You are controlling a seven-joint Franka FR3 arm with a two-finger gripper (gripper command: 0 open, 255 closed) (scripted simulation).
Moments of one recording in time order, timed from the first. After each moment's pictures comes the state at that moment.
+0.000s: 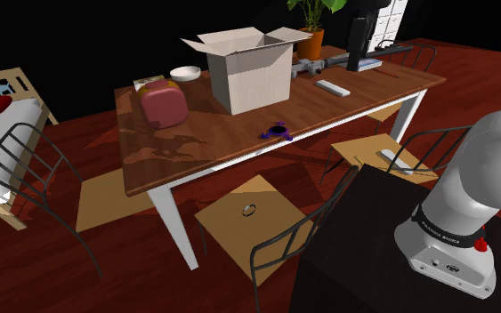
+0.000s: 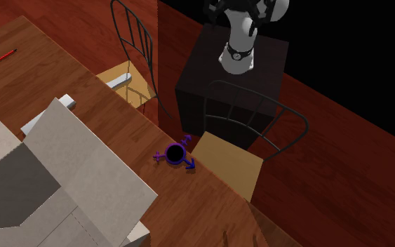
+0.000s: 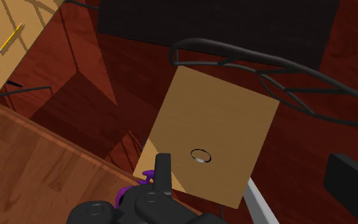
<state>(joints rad) -0.01 -0.75 0.00 -2.30 -0.05 1.53 -0.17</state>
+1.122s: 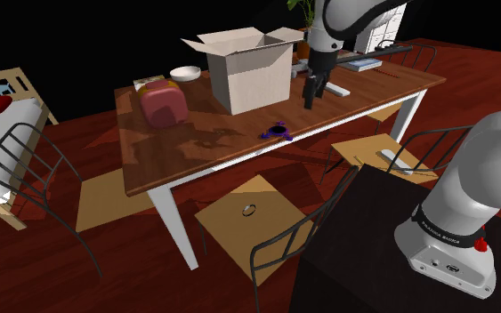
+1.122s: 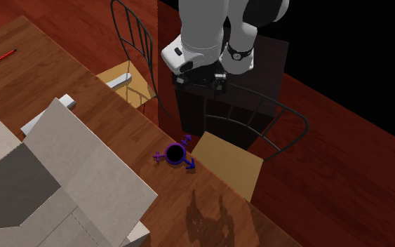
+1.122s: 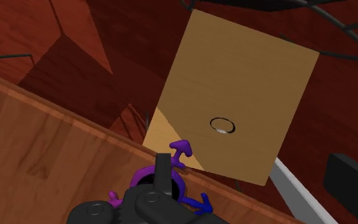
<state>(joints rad) -0.04 -0.41 -0.11 -2.46 -0.04 2.10 -0.24</state>
